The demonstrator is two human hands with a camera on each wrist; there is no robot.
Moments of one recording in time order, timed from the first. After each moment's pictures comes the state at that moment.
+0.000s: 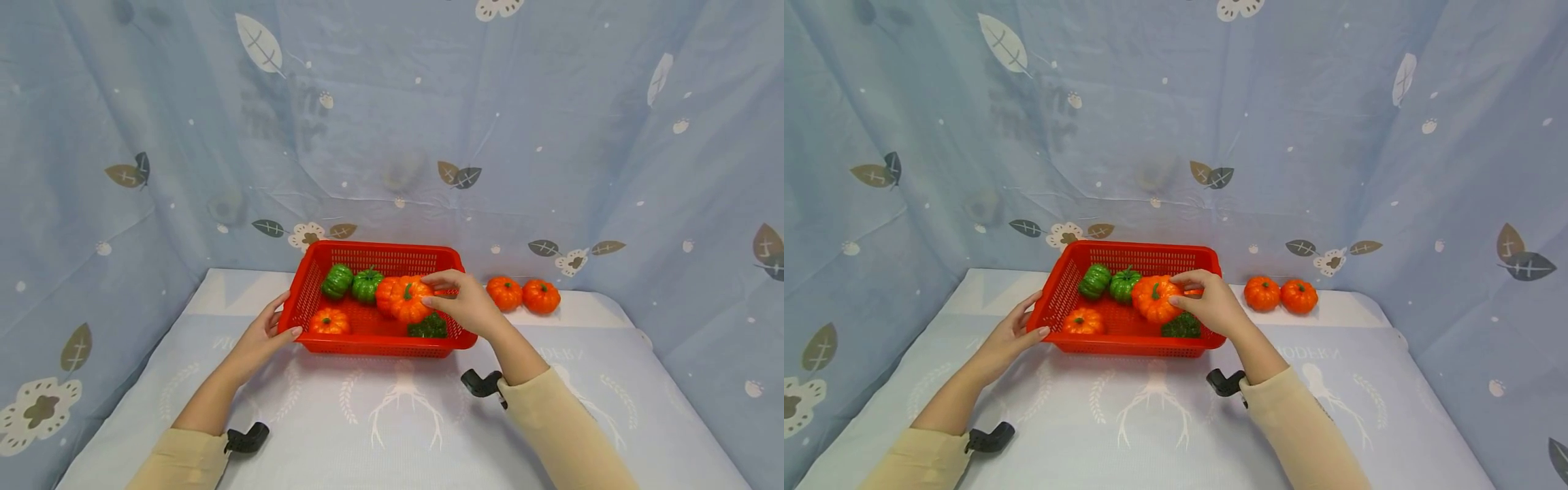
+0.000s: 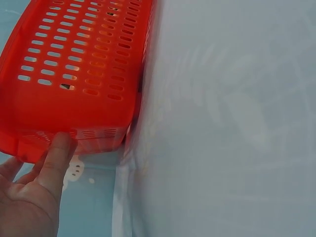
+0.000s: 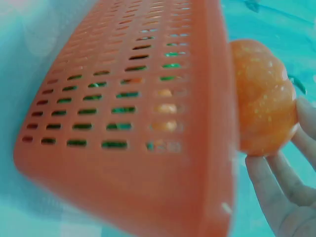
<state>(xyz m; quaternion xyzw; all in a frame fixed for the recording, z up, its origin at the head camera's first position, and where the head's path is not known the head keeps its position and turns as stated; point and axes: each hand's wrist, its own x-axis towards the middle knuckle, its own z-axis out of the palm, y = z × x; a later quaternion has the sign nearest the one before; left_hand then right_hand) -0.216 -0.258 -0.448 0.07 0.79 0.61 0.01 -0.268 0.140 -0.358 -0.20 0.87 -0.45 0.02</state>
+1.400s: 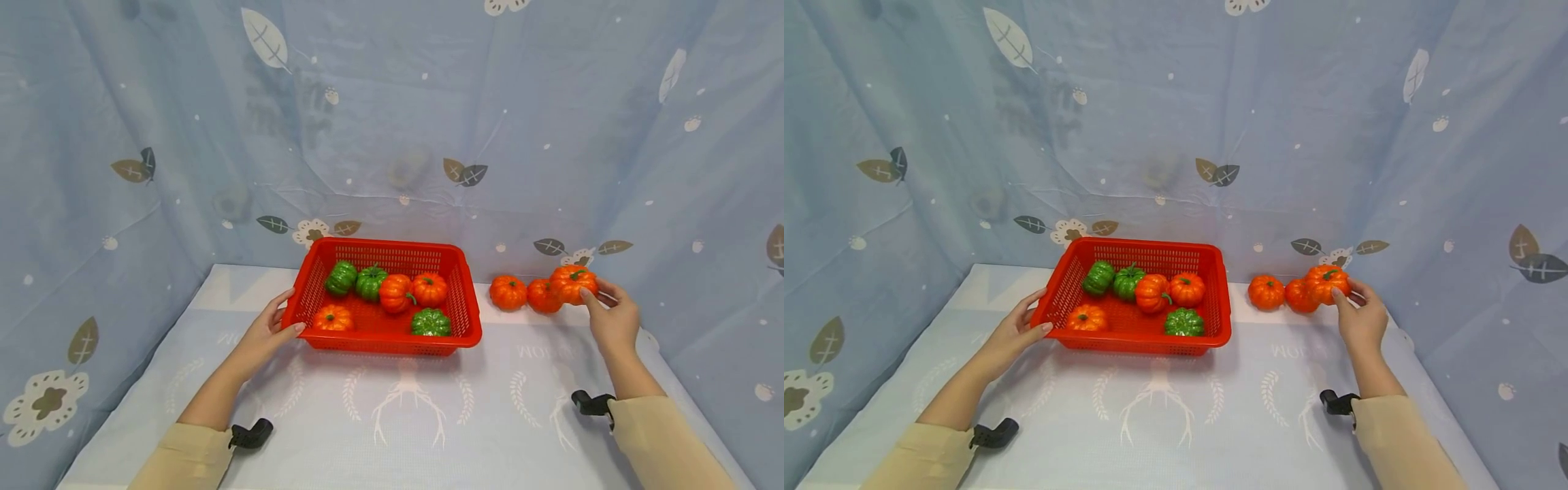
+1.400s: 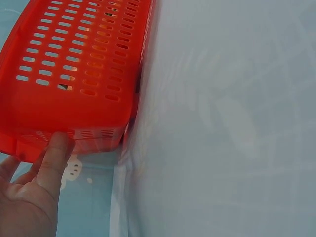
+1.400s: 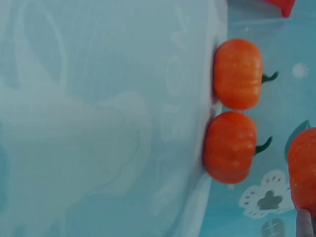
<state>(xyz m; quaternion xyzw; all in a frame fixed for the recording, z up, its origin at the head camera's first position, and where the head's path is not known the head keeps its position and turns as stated) -0.212 -0.257 -0.446 0.08 0.77 0.63 0.01 -0.272 0.337 -0.399 0.17 0.85 -0.44 -0.23</state>
